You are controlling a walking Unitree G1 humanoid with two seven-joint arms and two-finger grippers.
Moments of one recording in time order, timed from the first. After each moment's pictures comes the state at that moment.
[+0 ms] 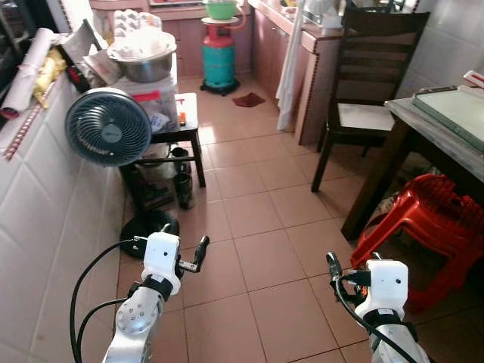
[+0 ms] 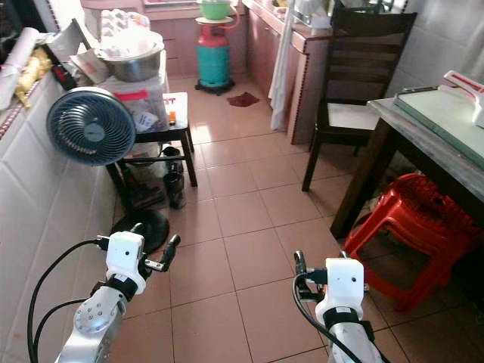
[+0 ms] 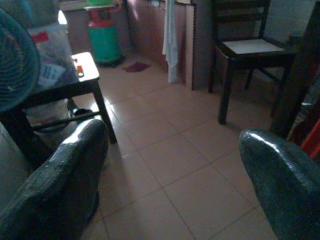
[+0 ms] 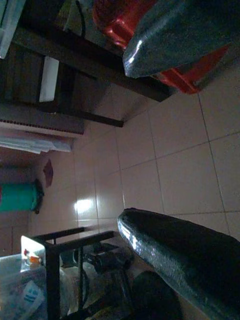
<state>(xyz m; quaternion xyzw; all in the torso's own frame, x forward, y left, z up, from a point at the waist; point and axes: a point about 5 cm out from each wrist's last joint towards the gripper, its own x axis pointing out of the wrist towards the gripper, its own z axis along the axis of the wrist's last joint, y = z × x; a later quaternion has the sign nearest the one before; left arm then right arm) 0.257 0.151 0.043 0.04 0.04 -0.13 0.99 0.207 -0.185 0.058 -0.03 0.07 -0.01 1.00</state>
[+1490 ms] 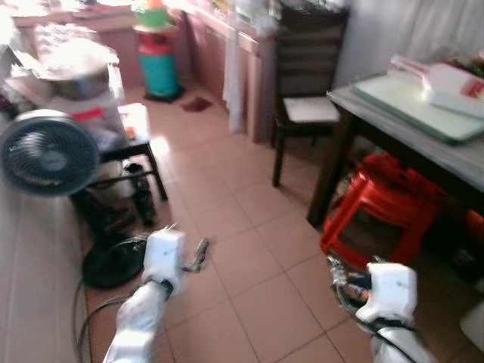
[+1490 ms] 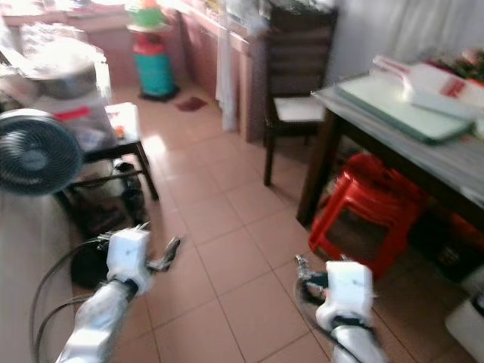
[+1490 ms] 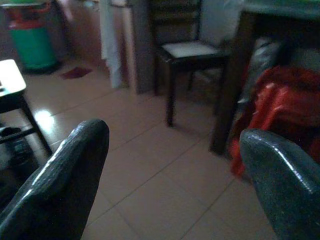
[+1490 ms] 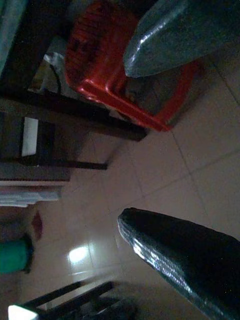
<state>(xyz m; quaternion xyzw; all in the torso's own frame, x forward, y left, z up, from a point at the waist) 0.264 0.131 0.043 0.00 0.04 -0.16 0.99 0.201 -0.196 0.054 -0.04 0.09 -0.02 0.99</state>
